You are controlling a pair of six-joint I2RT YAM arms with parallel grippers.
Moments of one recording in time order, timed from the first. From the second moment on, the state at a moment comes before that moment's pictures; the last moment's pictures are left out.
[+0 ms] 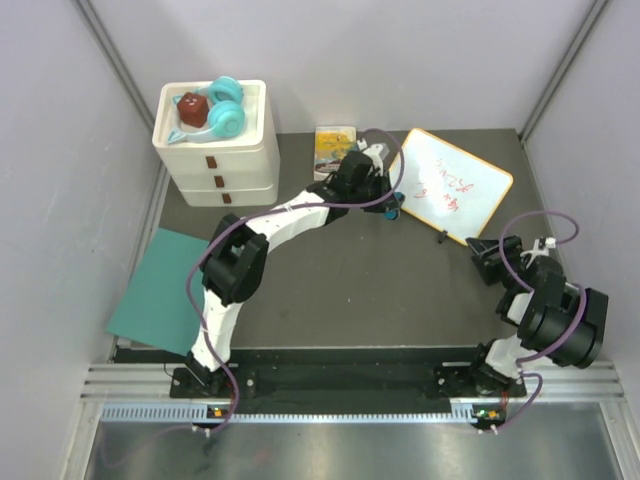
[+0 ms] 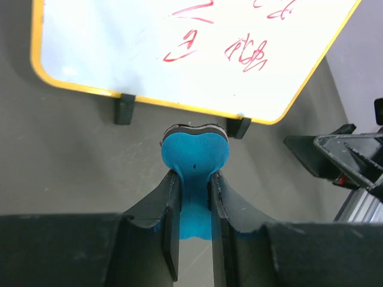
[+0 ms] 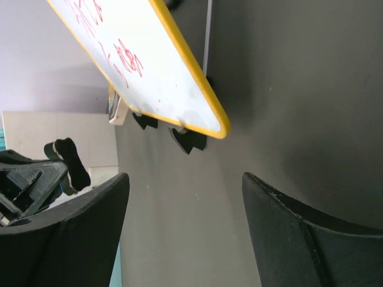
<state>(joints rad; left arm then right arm) -0.71 2.11 1.70 -0.09 0.25 -0.54 -0.53 1.46 0.19 0.89 -0.71 0.94</state>
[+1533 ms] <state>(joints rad) -0.73 2.32 1.93 -0.04 0.18 -0.72 -0.52 2.06 0.39 1.40 -0.80 1.27</state>
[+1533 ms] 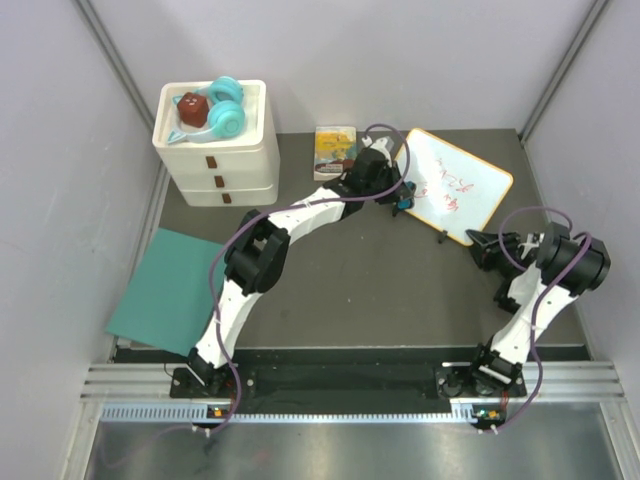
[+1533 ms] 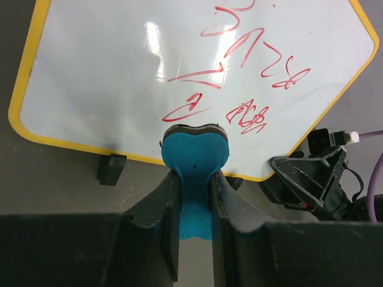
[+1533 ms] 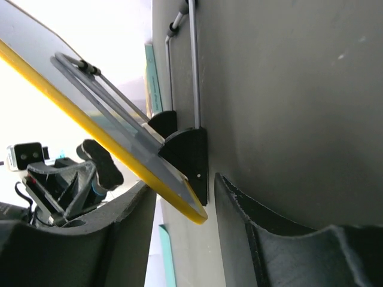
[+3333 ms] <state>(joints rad) -0.85 2.66 2.41 -0.13 -0.23 -0.47 -0.46 1.97 0.41 1.26 -0.83 1.08</state>
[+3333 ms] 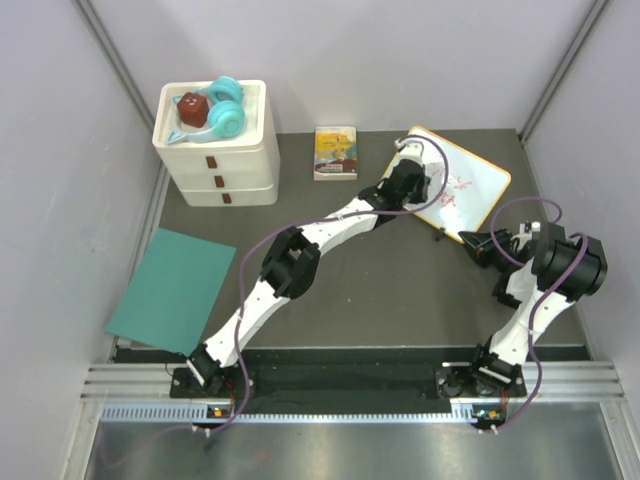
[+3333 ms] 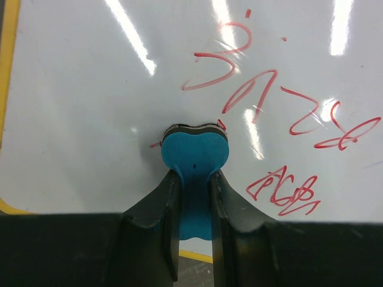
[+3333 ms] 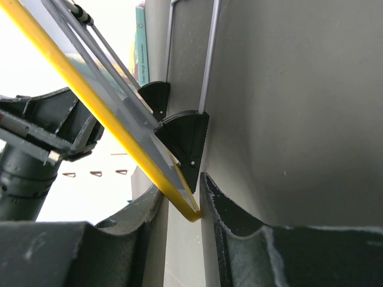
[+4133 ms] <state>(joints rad) -0.90 2.68 2.41 -0.03 -0.12 -0.28 -0.45 1.99 0.42 1.26 -0.84 1.08</state>
